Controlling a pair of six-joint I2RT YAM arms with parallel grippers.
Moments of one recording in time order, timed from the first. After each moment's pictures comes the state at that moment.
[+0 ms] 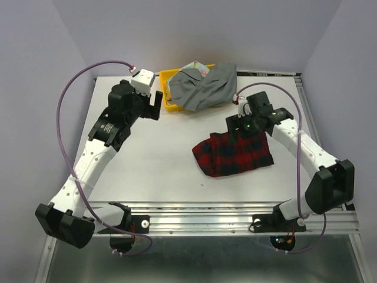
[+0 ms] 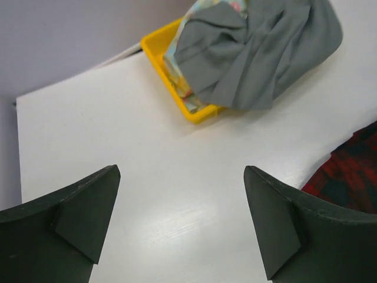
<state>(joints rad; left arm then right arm) -0.40 1.14 1.28 -0.42 -0.07 0.10 0.27 1.46 1.28 -0.81 -0.28 -0.02</state>
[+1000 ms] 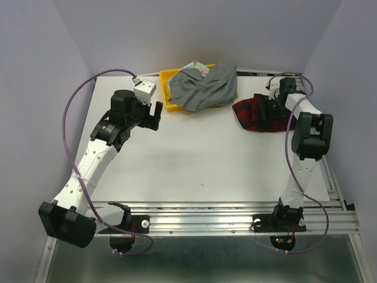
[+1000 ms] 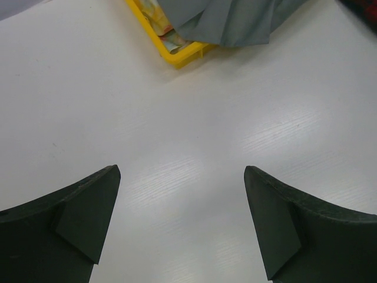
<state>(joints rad) -0.33 1.15 1.18 -0.52 0.03 0.08 -0.12 2.10 1.59 -0.62 -0.11 -0.27</state>
